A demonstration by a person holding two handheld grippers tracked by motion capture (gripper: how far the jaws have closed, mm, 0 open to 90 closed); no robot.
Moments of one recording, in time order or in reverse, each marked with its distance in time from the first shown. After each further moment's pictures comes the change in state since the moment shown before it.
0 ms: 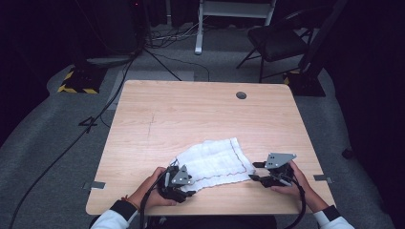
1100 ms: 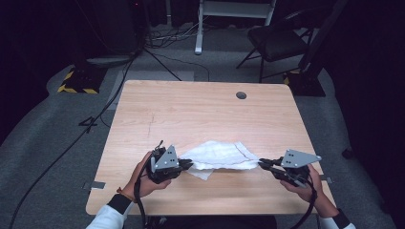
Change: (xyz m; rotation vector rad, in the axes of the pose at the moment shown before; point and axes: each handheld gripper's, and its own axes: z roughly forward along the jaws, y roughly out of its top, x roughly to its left) left arm 0.015 0.032 -0.074 -0.298 0.113 -0.008; right arm 0.016 0.029 -0.069 -0.193 -0.136 -0.001
